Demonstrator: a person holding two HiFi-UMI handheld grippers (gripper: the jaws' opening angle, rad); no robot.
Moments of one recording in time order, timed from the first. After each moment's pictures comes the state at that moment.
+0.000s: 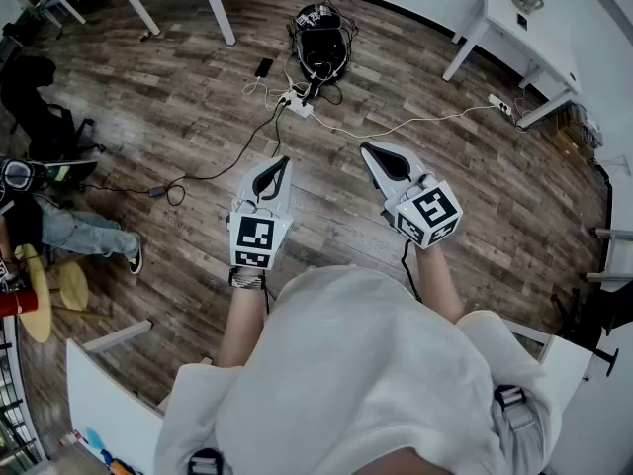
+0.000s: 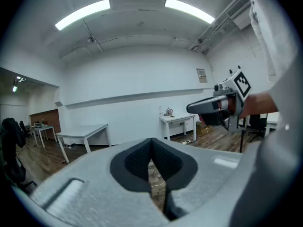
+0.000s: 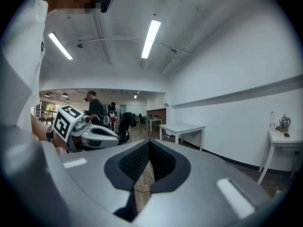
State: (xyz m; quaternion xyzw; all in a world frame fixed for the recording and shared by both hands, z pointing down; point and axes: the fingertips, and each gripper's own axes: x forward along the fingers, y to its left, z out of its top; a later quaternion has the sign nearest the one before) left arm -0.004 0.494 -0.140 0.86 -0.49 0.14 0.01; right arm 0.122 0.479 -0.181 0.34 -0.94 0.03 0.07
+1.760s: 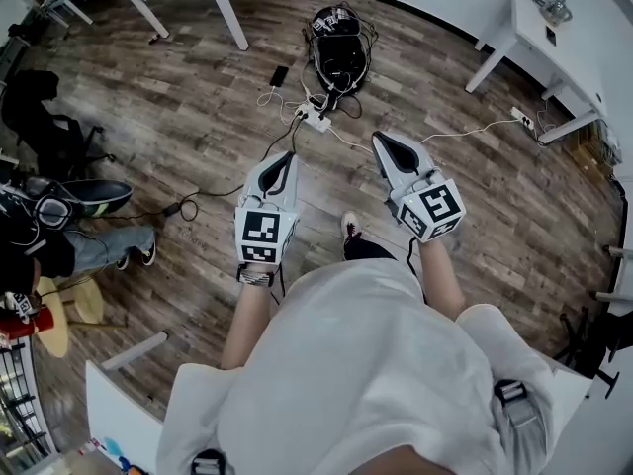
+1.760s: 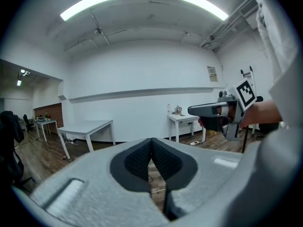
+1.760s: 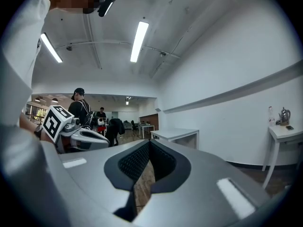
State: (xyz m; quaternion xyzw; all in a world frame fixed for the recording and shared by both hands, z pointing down) left arm -0.039 0.329 -0.124 0.84 -0.52 0.14 0.04; right arm 0.101 0.298 -0.163 0.38 -0.92 0.04 0.02
